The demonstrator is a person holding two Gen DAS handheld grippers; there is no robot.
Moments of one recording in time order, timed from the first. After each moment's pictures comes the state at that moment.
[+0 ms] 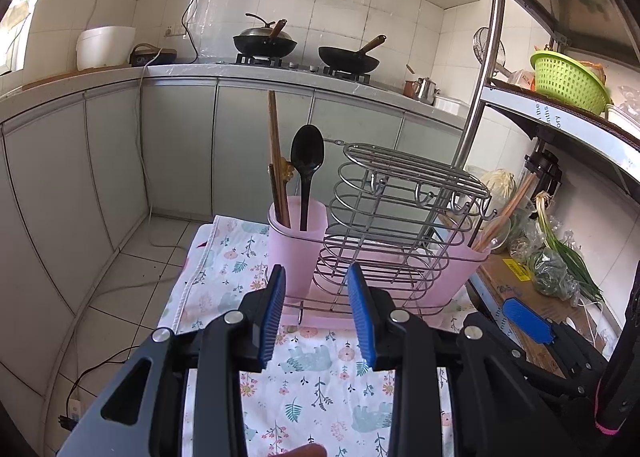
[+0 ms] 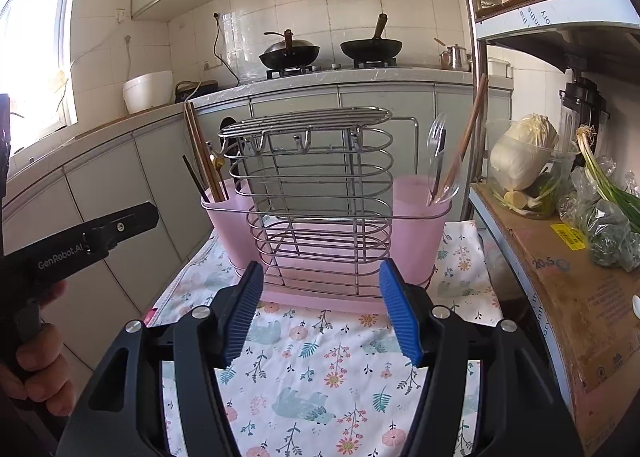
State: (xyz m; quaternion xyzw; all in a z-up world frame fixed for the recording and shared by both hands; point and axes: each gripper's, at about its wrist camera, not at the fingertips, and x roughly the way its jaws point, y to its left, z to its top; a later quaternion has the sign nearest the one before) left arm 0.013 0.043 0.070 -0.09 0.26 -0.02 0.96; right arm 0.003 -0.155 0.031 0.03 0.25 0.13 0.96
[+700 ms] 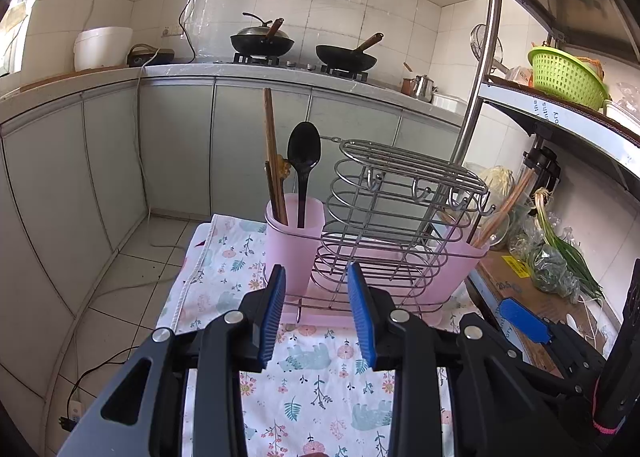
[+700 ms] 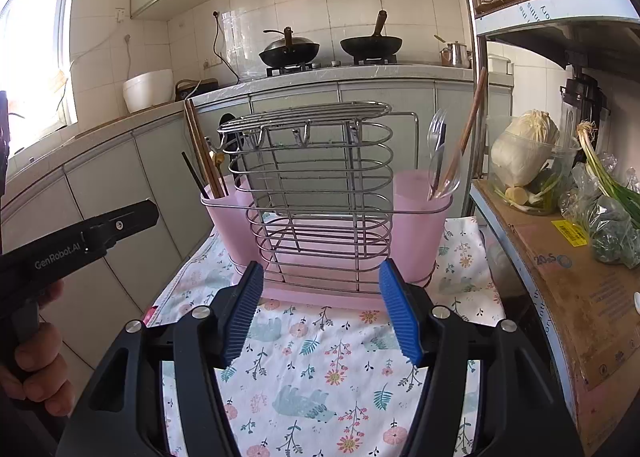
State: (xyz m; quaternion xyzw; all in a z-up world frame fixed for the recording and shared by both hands) left arm 0.012 0.042 0.068 -0.09 0.26 -0.03 0.96; right arm 0.003 -0.156 0.029 0.03 0.25 0.13 0.96
